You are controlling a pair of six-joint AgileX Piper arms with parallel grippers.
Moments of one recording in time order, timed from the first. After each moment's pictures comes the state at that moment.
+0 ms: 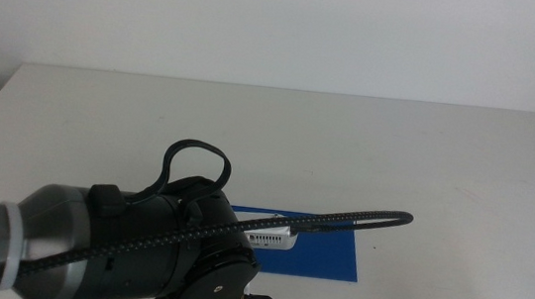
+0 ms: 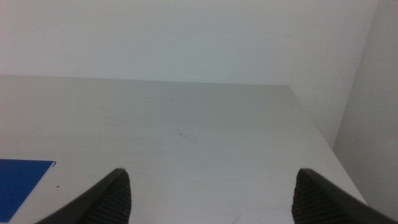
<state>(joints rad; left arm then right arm) -0.96 1.64 -0.95 0.11 0.82 -1.05 -0.03 -0.01 0.03 0.04 0.17 -0.06</state>
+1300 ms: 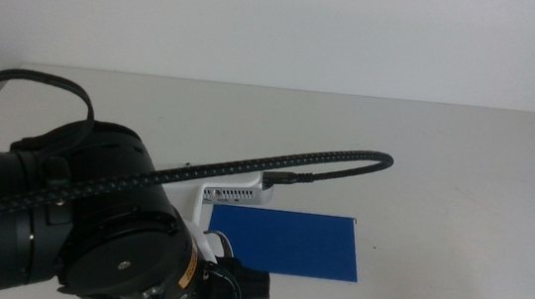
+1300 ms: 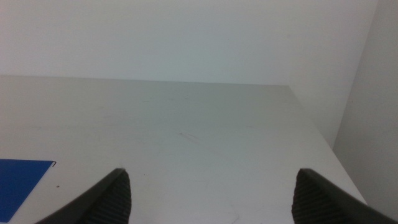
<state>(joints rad) -0.96 1.39 -0.95 0.15 0.93 -1.05 -0.03 -0.01 0.03 0.04 0.17 -0.06</state>
